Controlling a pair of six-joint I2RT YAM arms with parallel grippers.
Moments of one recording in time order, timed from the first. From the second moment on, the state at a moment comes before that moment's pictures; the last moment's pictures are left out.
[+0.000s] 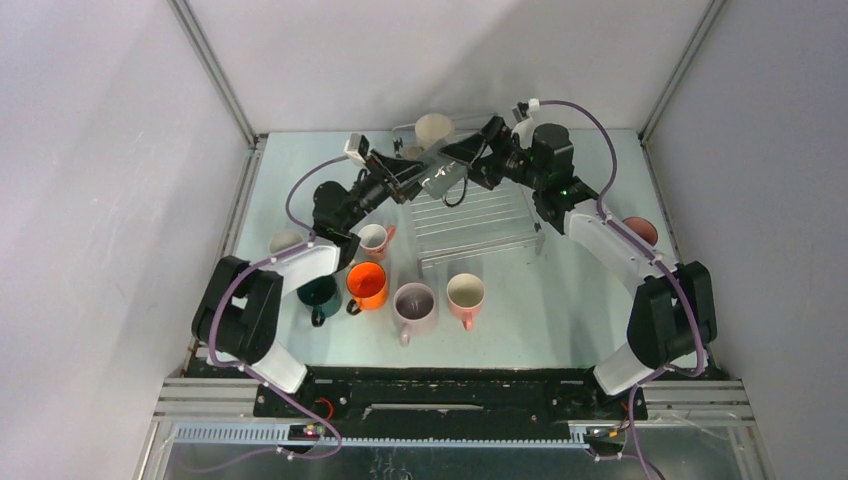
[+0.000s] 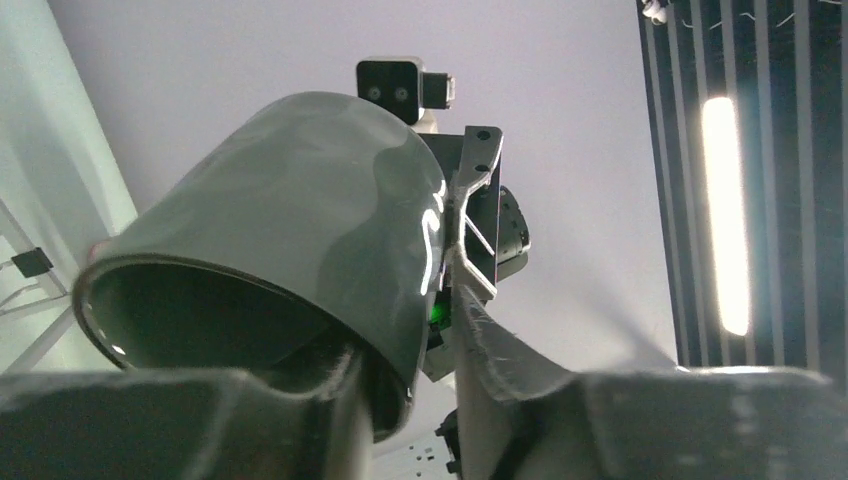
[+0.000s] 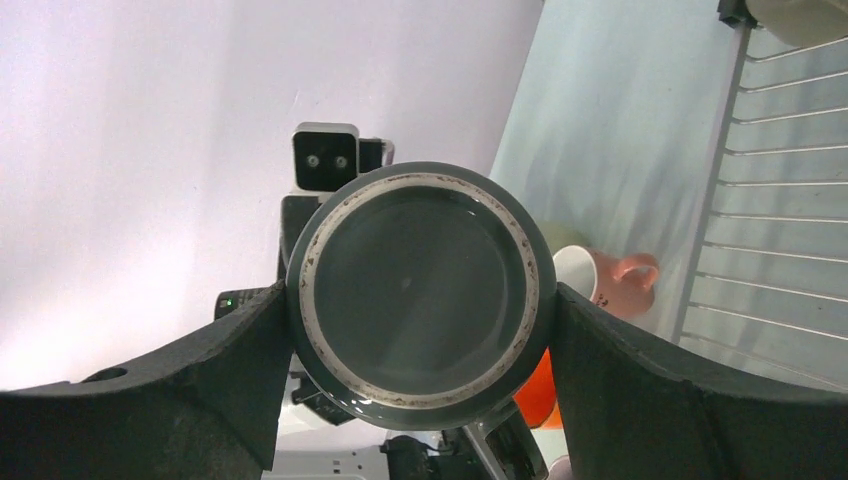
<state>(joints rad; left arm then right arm) -0.39 1.57 0.85 1.09 0.53 -1.66 0.40 1.57 1.28 0.18 -0.53 1.04</state>
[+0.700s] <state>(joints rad) -0.43 1.60 0.85 1.23 0.51 -1.75 0.39 1.45 1.13 0.30 -0.50 1.16</state>
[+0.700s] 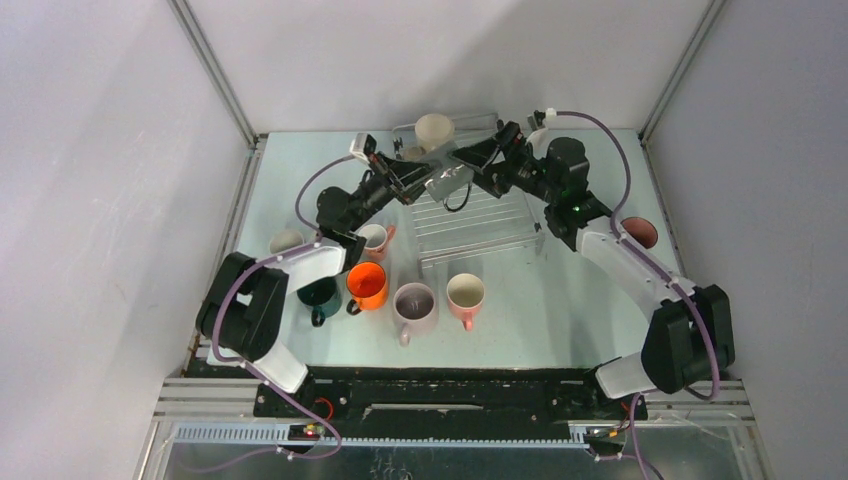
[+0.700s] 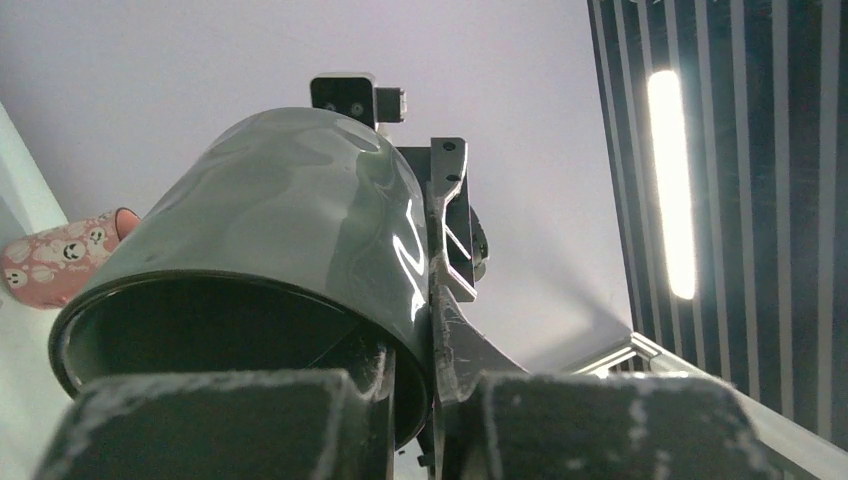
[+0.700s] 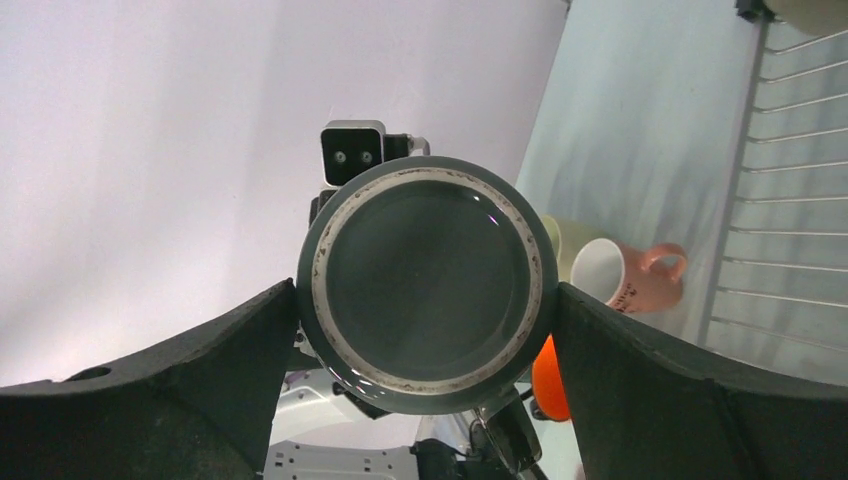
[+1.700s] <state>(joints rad) -0.53 1.45 1.16 0.12 0.62 -0.95 0.21 1.24 1.26 -0.28 -0.32 0.76</state>
